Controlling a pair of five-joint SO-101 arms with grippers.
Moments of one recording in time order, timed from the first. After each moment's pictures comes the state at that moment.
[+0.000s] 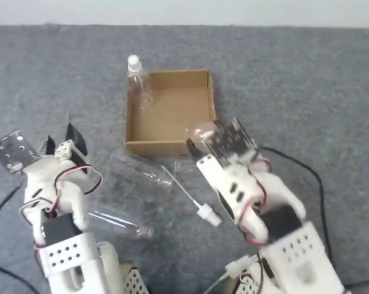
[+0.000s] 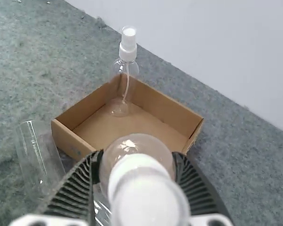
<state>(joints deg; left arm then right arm) -26.8 -74.2 77.3 35.5 18.7 -32.0 -64.5 57.2 40.3 13.1</state>
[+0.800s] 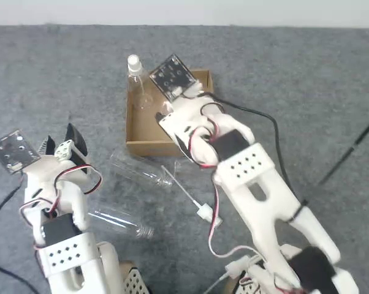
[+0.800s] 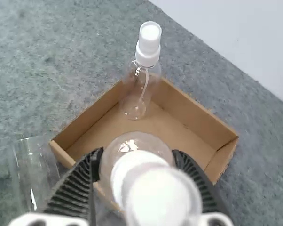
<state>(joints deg) -26.8 -74.2 77.3 35.5 18.9 -35.7 -18.1 22.5 40.3 13.1</state>
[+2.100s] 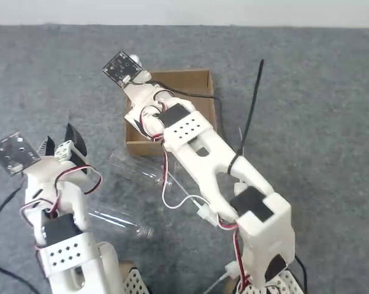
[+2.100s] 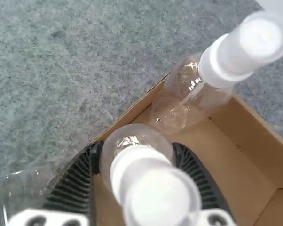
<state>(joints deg) -27.2 -74.2 78.8 33.5 18.9 -41.2 22.7 -10.2 40.3 13.1</state>
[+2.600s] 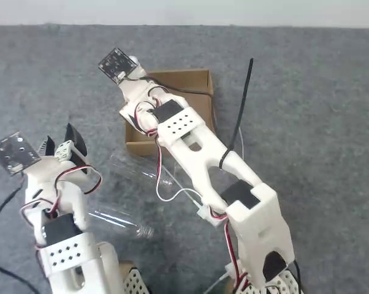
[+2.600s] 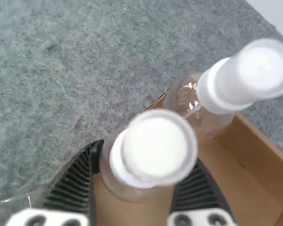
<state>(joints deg) -27.2 -74.2 78.8 33.5 18.9 -41.2 32.2 -20.0 40.3 13.0</state>
